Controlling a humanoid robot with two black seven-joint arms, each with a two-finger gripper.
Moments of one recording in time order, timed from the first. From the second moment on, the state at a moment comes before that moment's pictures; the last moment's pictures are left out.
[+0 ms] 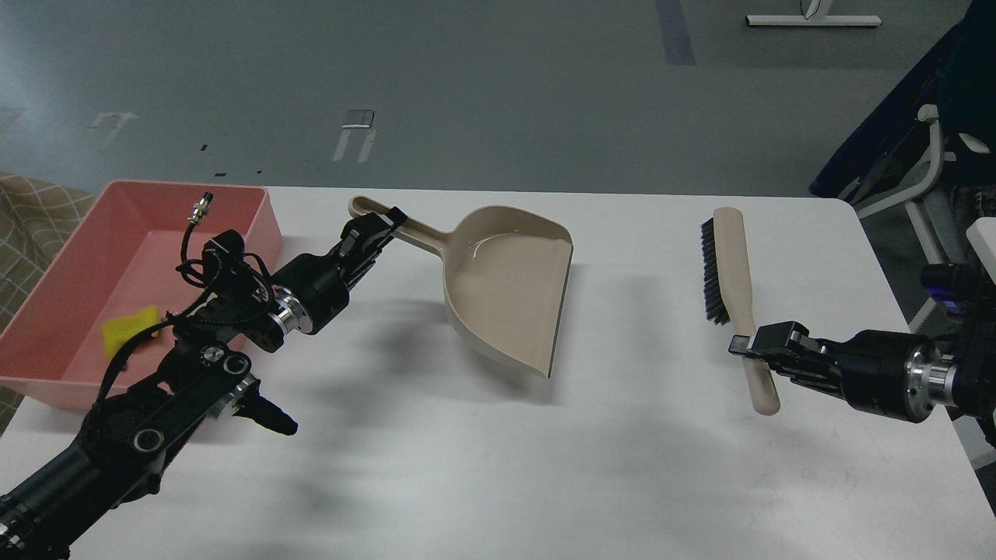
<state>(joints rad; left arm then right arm) -0.33 0.37 -0.96 -1.23 1.21 -0.07 -0.18 0.60 -1.04 0.47 1.66 -0.88 0.36 -0.09</state>
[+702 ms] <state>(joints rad) -0.30 0.30 -0.96 -1.17 1.22 -0.07 -0.18 0.59 -1.04 0.47 1.66 -0.88 0.36 -0.09</state>
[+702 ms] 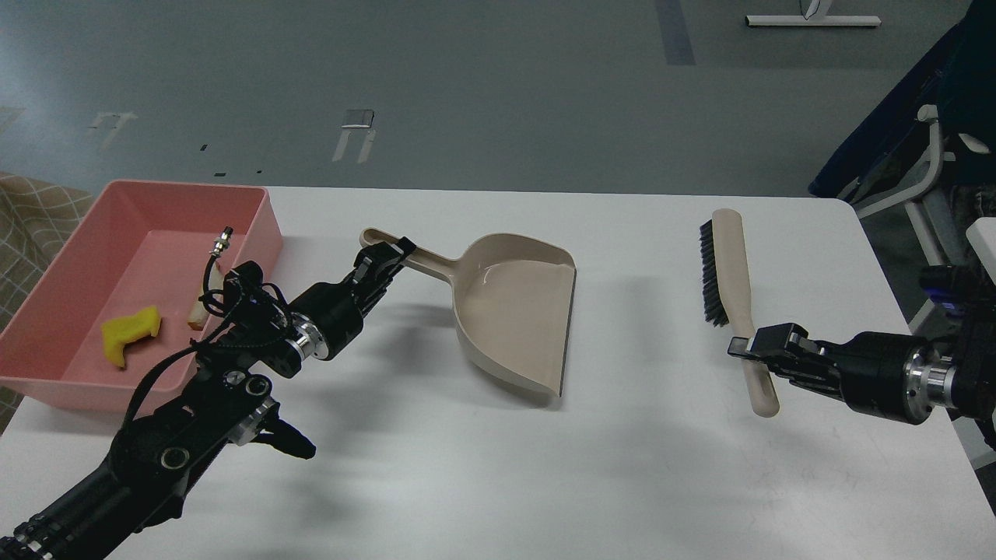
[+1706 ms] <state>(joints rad) -0.28 0.30 -0.96 -1.14 1.22 -0.04 -0.18 0.58 -1.04 0.47 1.66 -0.88 0.36 -0.09</state>
